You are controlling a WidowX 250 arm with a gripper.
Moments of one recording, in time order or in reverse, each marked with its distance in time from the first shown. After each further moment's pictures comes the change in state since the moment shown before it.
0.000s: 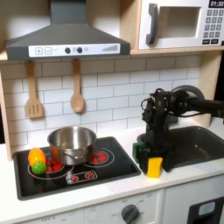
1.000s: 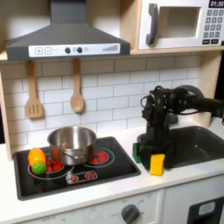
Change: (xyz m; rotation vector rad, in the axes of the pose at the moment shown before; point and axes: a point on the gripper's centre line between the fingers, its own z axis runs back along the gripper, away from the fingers) arm 0.001 -0.003 0.009 -0.023 0.009 -0.018
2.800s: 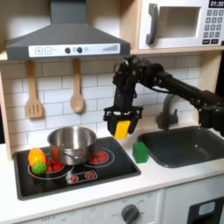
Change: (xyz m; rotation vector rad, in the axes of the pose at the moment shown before) arm 0.054 0.076 0.074 0.098 -0.197 0.177
